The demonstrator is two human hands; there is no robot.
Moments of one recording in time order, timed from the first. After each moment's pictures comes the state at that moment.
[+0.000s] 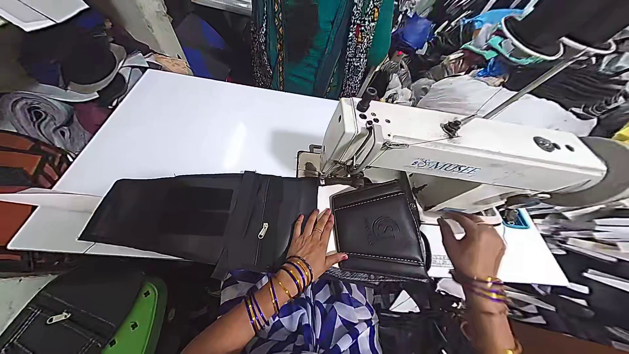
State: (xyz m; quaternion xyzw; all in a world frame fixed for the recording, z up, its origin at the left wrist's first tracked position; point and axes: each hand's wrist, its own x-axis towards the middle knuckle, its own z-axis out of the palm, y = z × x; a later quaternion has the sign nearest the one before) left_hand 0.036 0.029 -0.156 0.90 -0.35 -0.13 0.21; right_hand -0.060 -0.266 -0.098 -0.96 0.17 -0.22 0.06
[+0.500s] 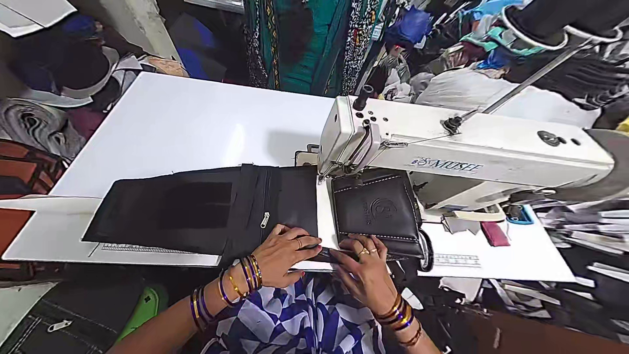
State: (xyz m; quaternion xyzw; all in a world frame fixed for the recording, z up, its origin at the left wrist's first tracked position) left_hand 0.074 0.107 -0.165 0.76 -0.60 -0.09 0.22; right_hand -0.056 -0.133 -0.171 -0.96 -0.13 -0.19 0.13
